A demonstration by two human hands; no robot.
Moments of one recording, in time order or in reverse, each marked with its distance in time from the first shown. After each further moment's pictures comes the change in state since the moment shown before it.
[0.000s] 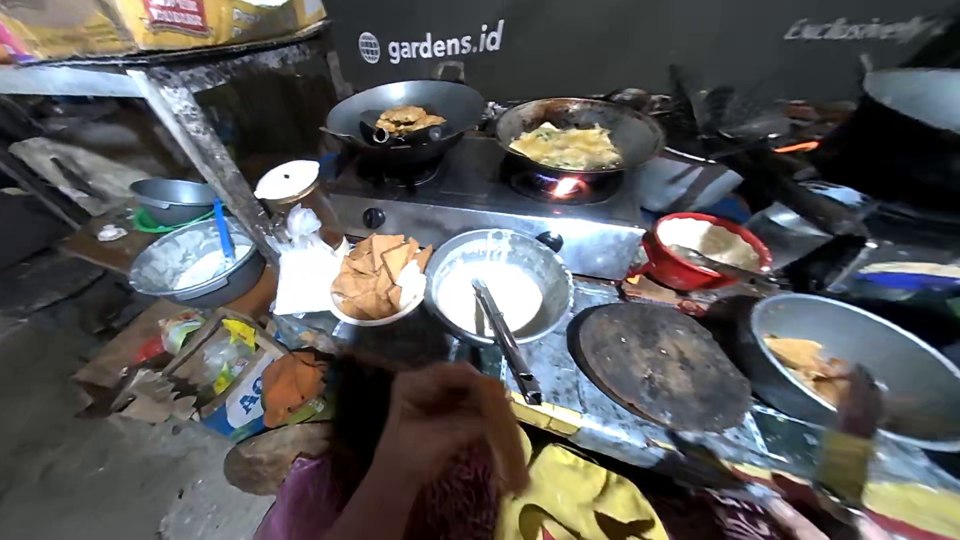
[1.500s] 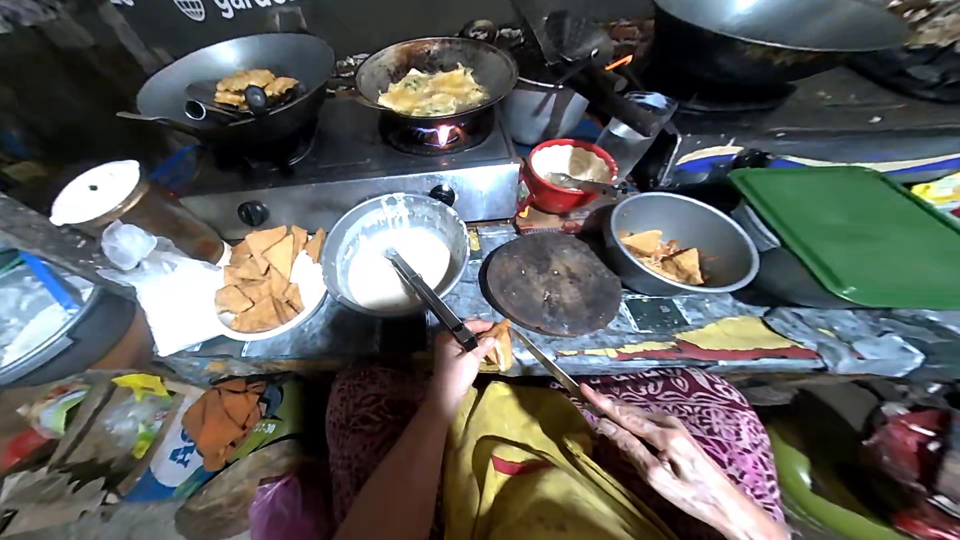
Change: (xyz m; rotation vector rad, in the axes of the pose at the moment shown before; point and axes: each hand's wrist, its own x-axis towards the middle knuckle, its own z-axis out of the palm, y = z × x) left_hand 0.016 -0.154 0.061 0.261 0.152 -0.464; right_hand -0.032 -0.005 0.030 -0.334 -0.296 -0.238
